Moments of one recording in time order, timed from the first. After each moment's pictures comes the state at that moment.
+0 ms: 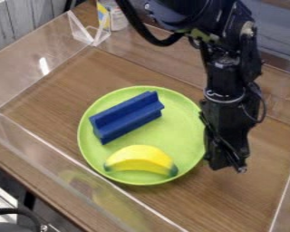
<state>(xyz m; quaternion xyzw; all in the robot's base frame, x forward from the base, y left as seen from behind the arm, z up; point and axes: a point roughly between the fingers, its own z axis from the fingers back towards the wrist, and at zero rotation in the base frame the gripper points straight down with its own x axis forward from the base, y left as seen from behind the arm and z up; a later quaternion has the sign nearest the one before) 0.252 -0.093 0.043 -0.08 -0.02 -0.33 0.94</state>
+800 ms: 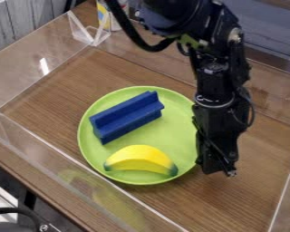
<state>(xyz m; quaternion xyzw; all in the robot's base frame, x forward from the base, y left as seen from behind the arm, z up) 0.247 -0.087 0.036 -0.09 -0.02 -0.33 0.94</state>
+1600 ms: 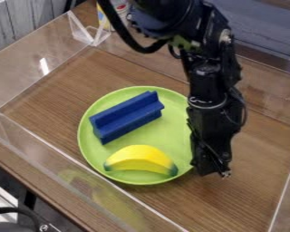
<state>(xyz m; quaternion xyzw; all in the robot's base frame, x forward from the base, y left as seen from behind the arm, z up) 0.243 -0.083 0.034 -0.10 -0.01 -0.33 0.94</state>
